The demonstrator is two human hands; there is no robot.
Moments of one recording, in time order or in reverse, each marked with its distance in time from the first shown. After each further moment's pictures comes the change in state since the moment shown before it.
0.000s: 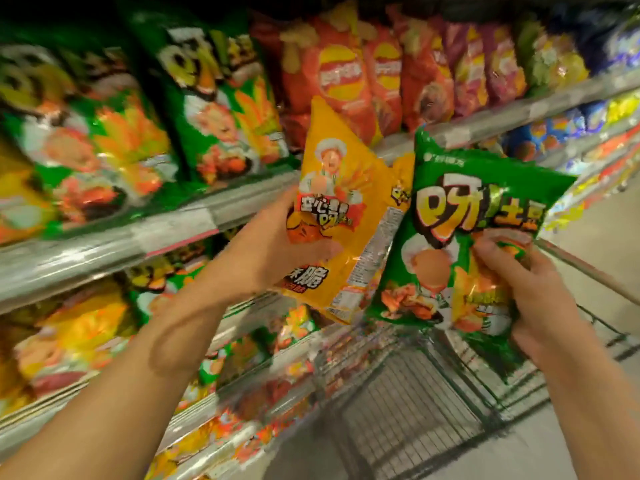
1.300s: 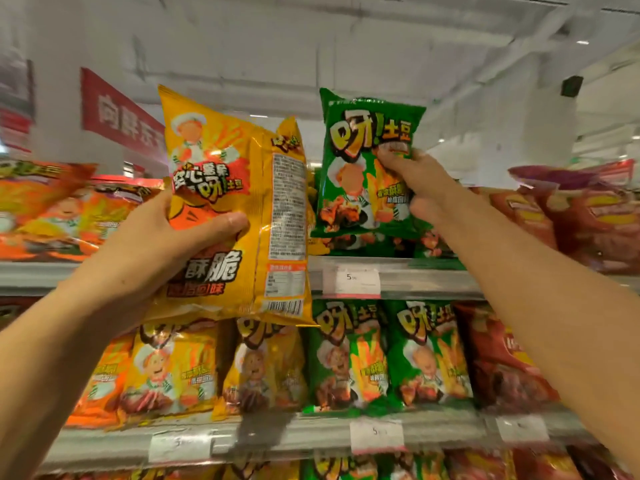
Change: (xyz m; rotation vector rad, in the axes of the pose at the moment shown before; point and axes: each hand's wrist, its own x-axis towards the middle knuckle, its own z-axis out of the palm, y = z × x) left_hand -0.194 0.198 -0.283 0.017 0.893 0.146; right_hand 0.046 -0.300 0.432 0.170 -0.745 -0.330
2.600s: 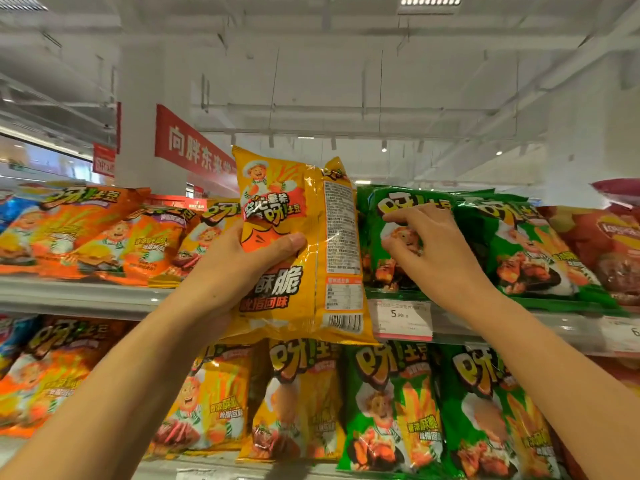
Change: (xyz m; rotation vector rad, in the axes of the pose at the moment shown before) left_hand 0.043 -0.023 0.031 -0.112 0.013 -0.082; right_hand -0.042 0.064 0.012 -1.008 -0.082 -0.602
